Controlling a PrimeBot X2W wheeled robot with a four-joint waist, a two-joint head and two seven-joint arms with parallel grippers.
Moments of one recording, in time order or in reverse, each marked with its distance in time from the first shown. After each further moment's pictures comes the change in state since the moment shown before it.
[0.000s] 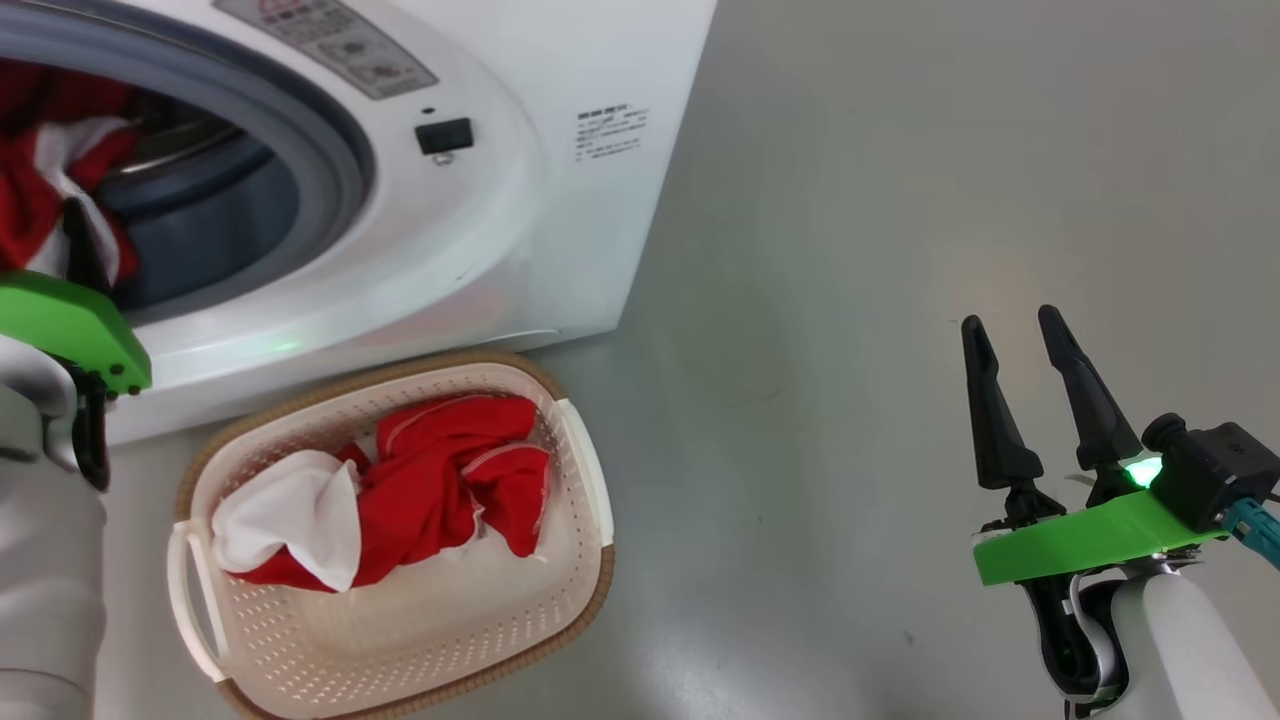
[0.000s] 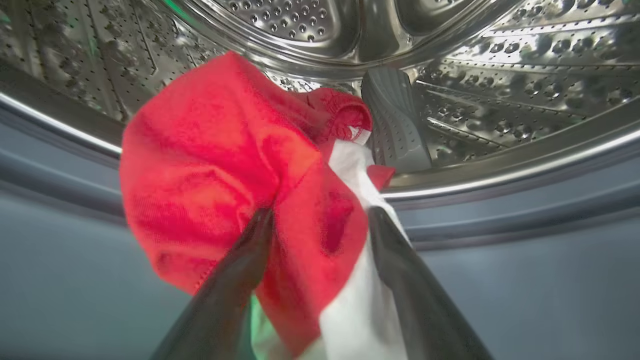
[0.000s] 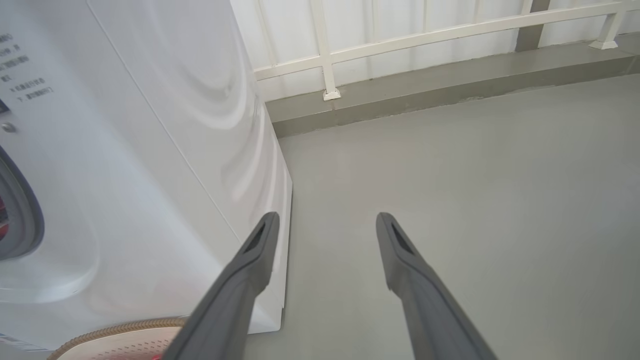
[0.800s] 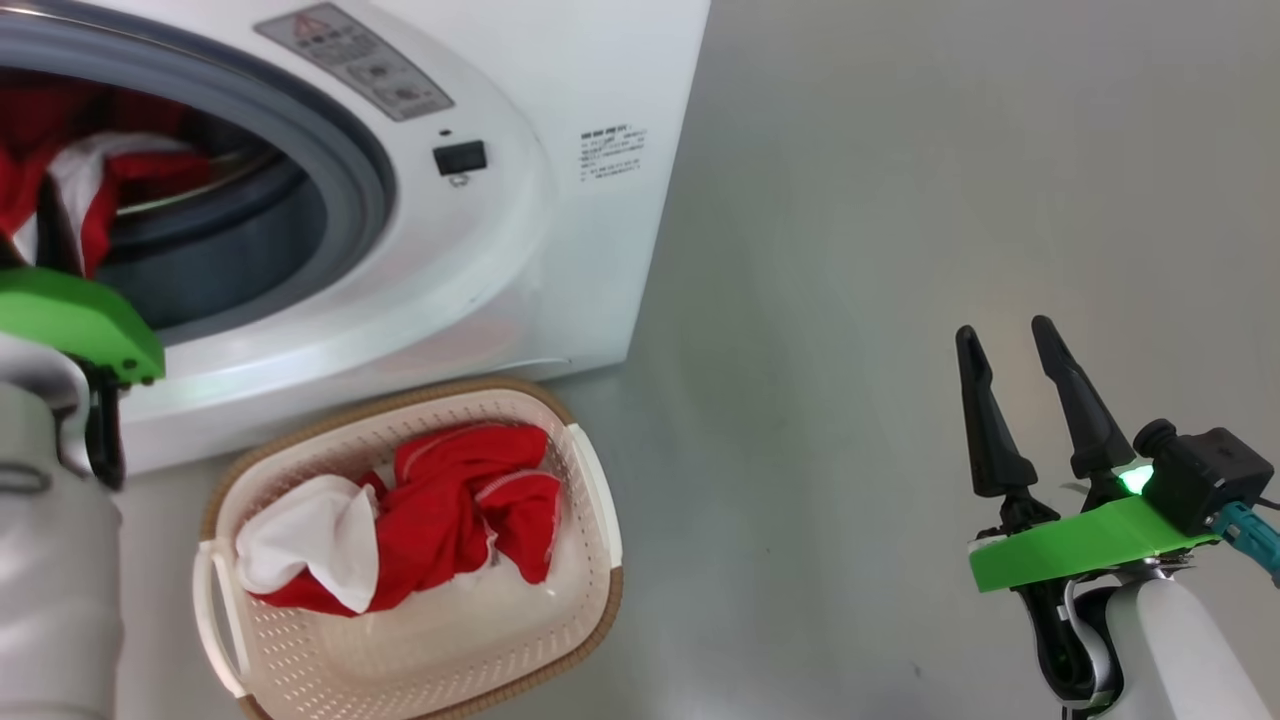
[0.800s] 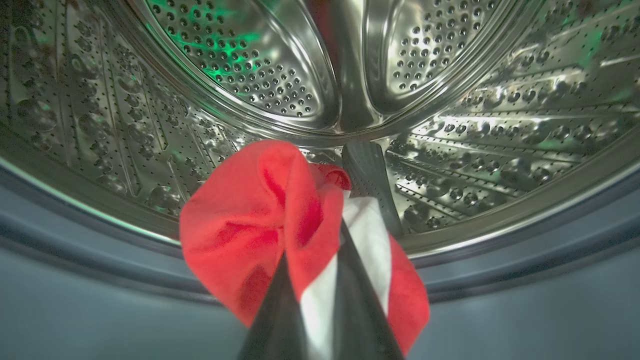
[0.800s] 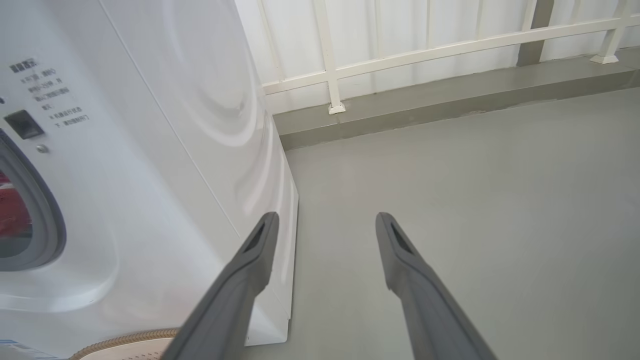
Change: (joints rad) left arm 0.061 -0.015 -0.017 -0.153 -0.043 -0.006 -0.008; right arm 0.003 0.000 0.005 0.019 0.004 0.000 0.000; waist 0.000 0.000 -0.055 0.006
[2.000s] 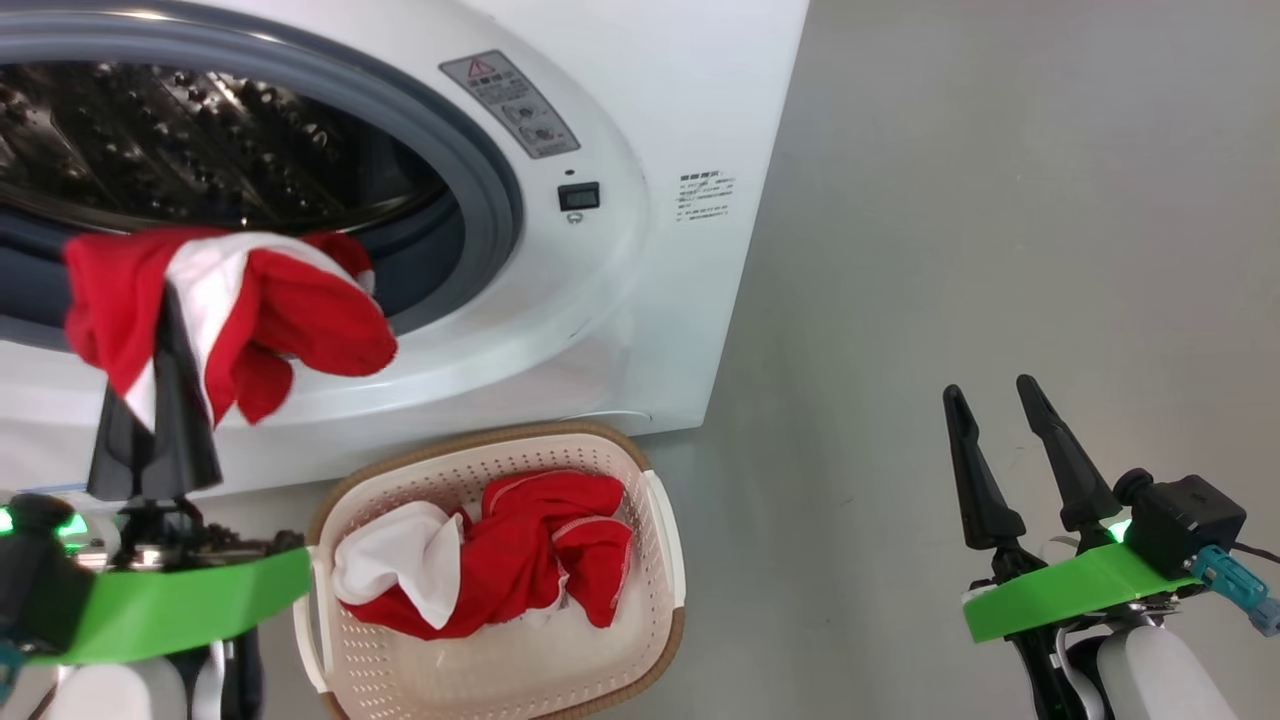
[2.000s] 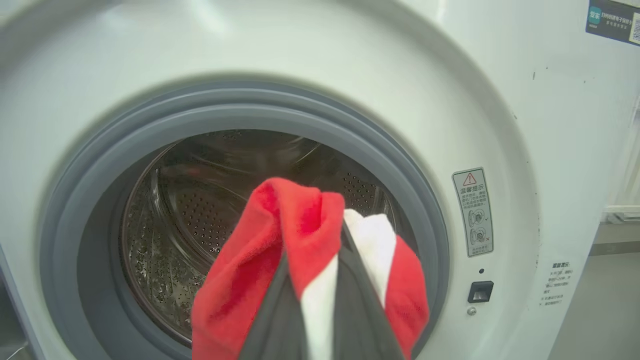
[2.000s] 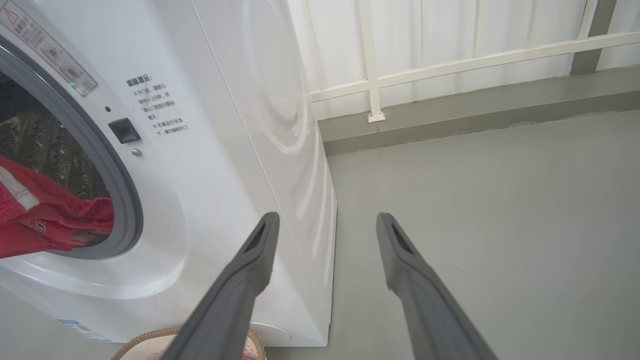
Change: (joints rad) left arm 0.710 -0.192 -0.005 -1.173 -0.026 -0.003 -0.003; right arm 0.070 0.000 0.013 0.020 -0.012 0.000 0.000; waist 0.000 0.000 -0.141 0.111
